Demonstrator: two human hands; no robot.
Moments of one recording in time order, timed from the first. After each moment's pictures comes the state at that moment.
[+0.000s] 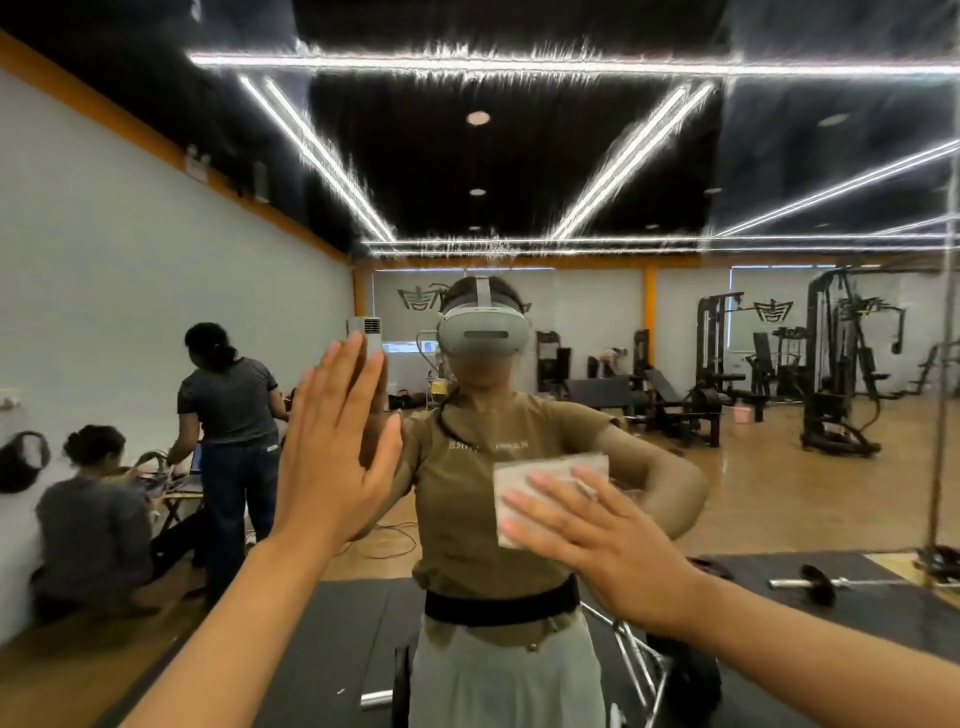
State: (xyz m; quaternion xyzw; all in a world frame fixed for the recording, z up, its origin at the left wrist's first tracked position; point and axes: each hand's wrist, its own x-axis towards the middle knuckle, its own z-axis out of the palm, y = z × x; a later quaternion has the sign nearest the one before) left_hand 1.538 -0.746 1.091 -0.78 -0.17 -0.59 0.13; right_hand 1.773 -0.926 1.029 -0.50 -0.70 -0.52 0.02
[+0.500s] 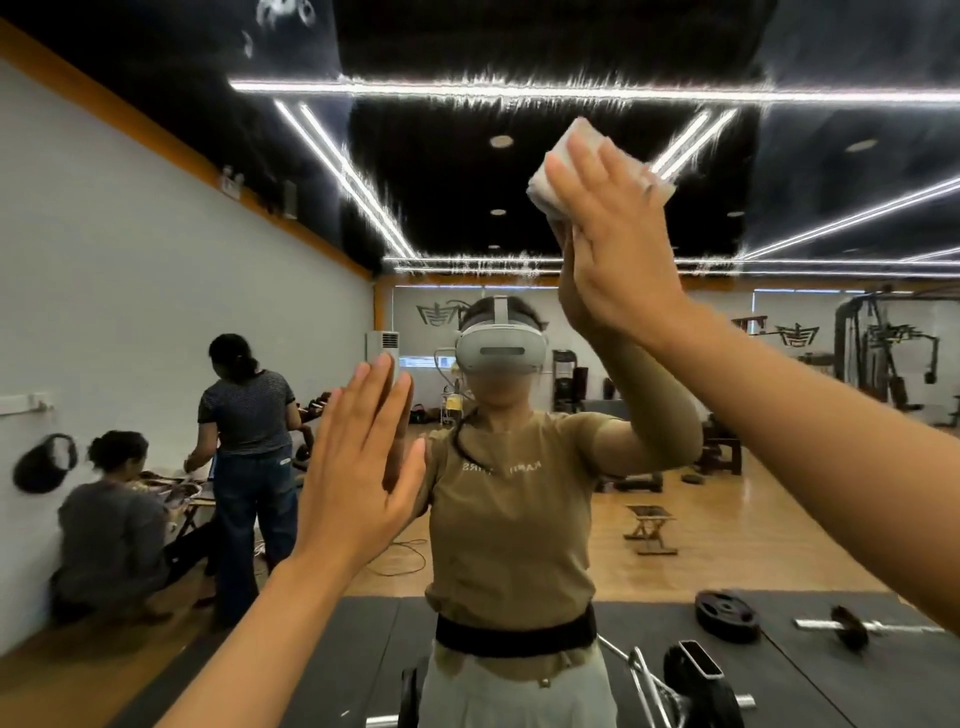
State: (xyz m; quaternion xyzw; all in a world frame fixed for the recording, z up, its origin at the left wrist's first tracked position) left_hand 1.539 -0.741 1.089 -0.77 -0.16 -0.60 0.15; right_hand 1.739 -0.885 1.276 -0.53 -0.53 -0.56 0.34
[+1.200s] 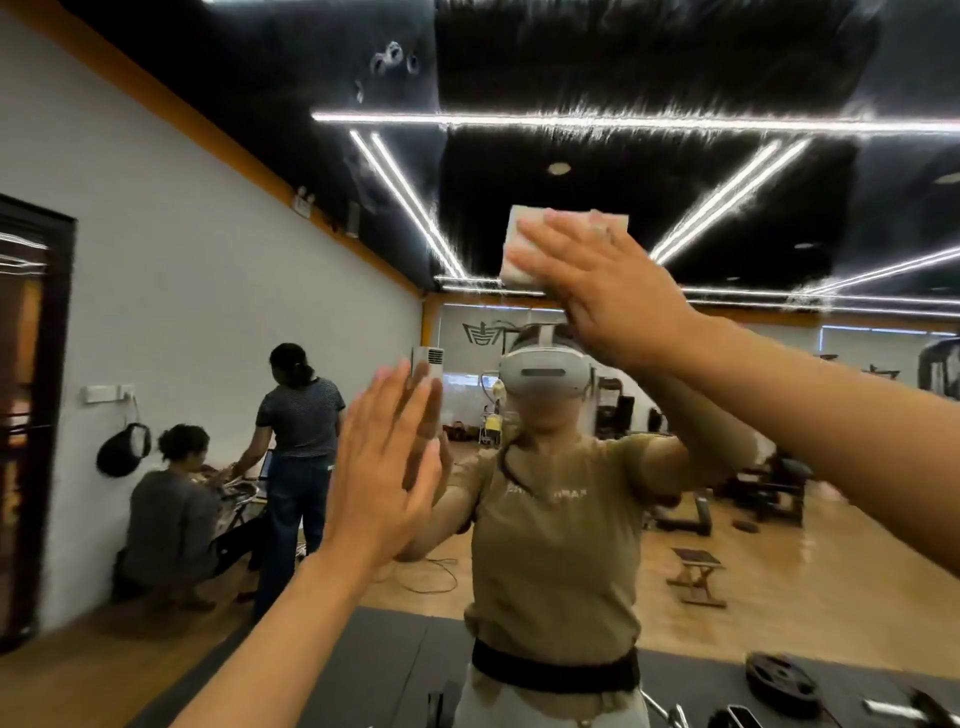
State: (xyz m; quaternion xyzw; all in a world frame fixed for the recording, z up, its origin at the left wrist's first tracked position) left_hand 1.506 -0.724 1.096 -0.74 -0.17 -0.64 0.14; right_hand 1.708 -0.856 1.282 -0.46 -0.65 -0.59 0.13
